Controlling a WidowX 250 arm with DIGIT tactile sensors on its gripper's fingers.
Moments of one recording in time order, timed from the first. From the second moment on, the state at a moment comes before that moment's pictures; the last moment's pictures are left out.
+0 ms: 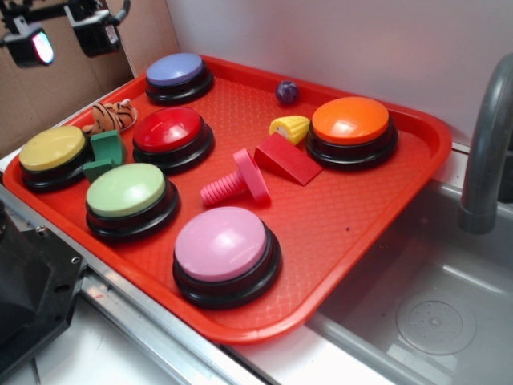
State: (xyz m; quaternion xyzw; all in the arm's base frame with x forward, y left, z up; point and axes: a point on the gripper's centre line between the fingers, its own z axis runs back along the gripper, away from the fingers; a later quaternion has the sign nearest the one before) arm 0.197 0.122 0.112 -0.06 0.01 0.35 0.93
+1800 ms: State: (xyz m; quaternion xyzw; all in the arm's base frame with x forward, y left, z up) arm 0.225 0.142 0.065 -0.08 -0.03 0.40 0.91
